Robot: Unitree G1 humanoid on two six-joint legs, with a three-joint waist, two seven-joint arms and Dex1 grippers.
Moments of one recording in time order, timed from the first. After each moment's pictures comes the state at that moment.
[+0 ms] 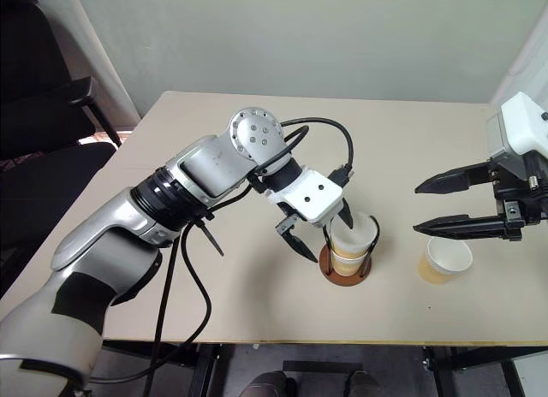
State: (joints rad) left arm -1.40 0.53 -0.80 0.29 -0.25 0.05 -1.58; right arm -0.53 -1.43 -0.31 -0.39 0.86 0.83 1.31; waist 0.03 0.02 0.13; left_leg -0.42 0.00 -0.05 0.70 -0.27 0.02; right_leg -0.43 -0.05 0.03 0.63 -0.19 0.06
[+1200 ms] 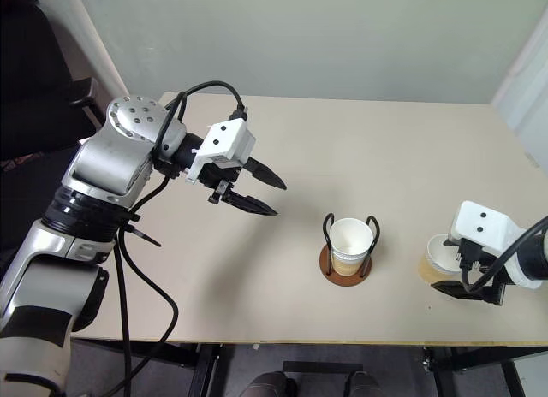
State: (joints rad) left arm -1.14 0.76 -0.36 0.22 -0.25 0.35 -1.54; right arm 0.00 -1.40 -0.29 -0.52 0.45 0.82 1.10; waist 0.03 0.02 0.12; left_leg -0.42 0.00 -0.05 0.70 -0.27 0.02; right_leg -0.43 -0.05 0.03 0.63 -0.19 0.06
